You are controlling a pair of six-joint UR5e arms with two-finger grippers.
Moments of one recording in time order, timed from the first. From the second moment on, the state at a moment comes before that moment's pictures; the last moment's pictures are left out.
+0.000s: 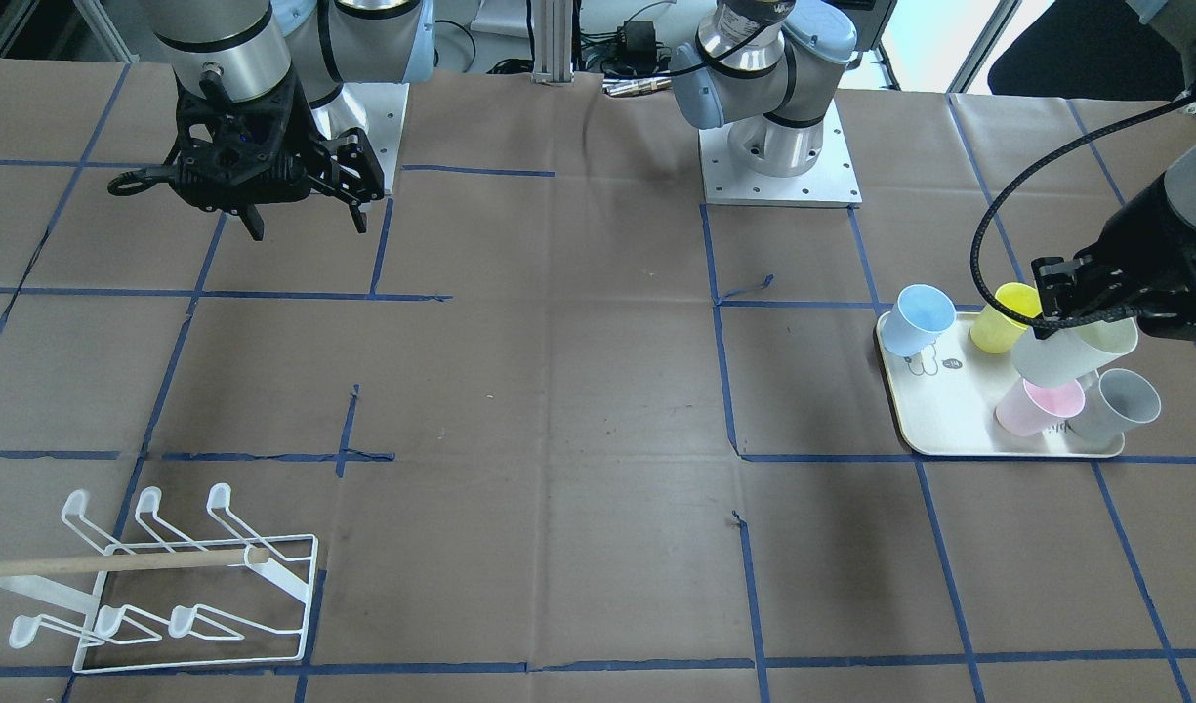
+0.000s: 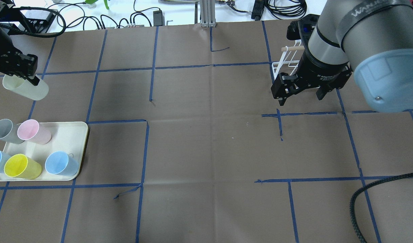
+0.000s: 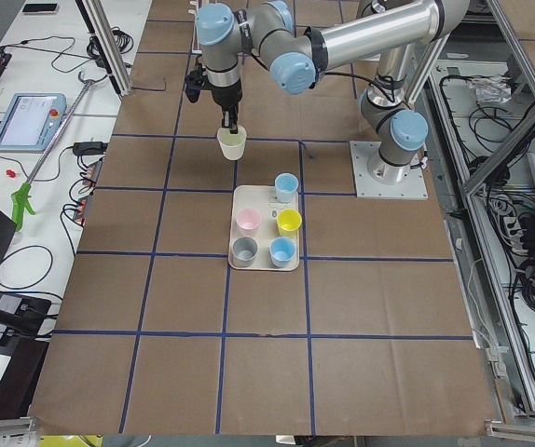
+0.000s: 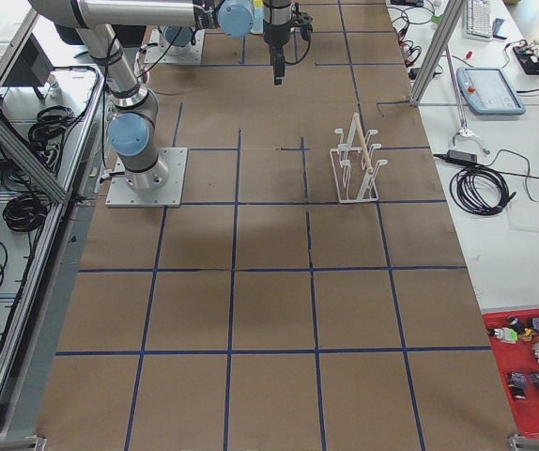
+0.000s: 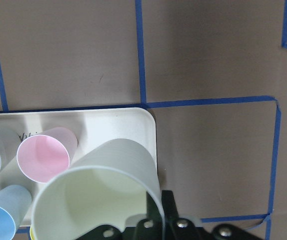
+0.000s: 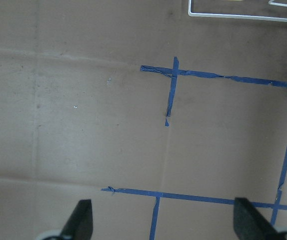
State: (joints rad) left arm -1.18 -1.70 -1.48 -1.57 1.58 0.47; right arm 1.63 -1.66 1.72 -1.65 -1.55 -0.06
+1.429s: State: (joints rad) left arm -1.46 -1.67 -2.07 -0.16 0.97 0.36; right arm 1.57 -1.69 1.84 -2.15 -1.05 0.30
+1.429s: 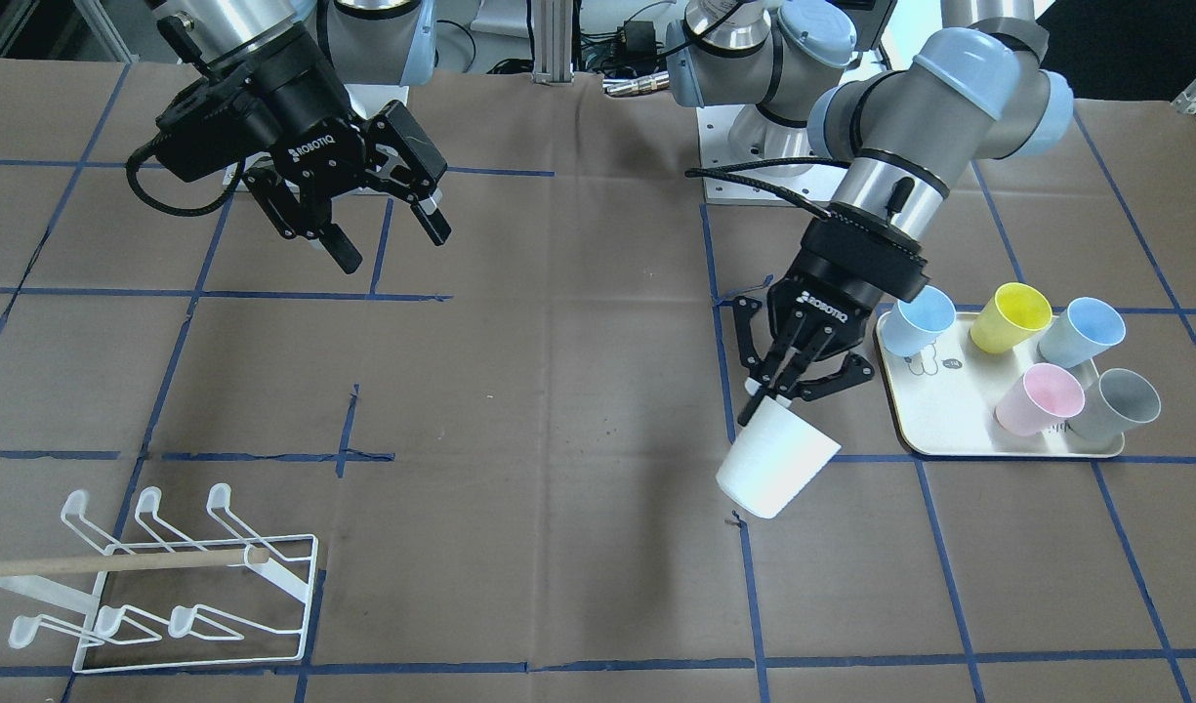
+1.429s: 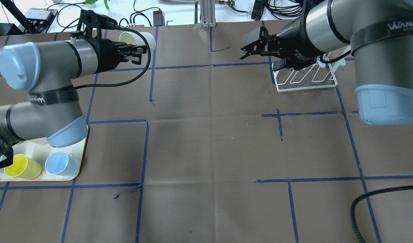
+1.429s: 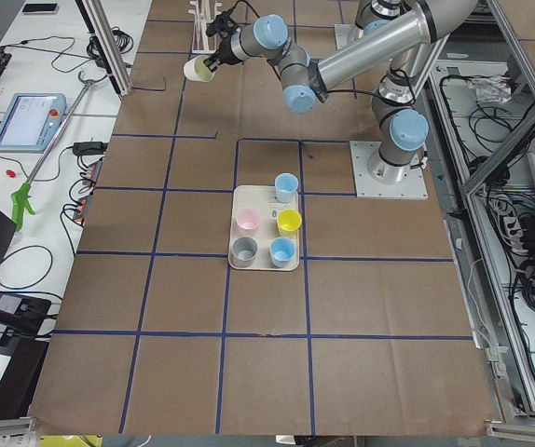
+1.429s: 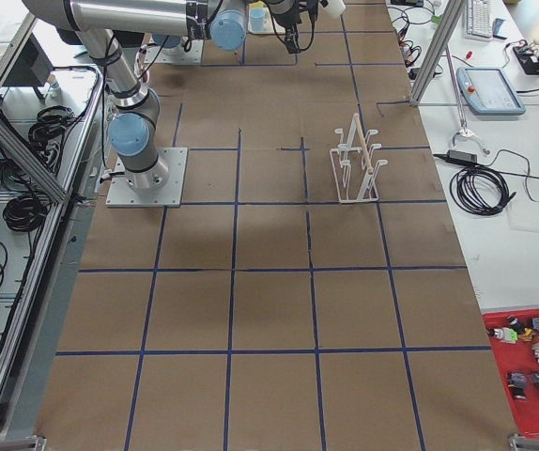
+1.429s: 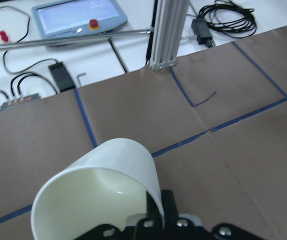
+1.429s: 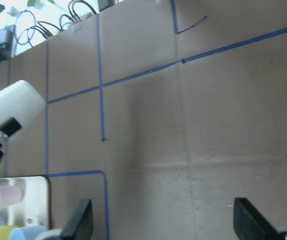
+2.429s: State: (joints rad) left arm -1.64 -1.79 -2.19 0.32 0.93 0.01; right arm 1.40 -1.69 2.25 -2.91 -0.57 0.80
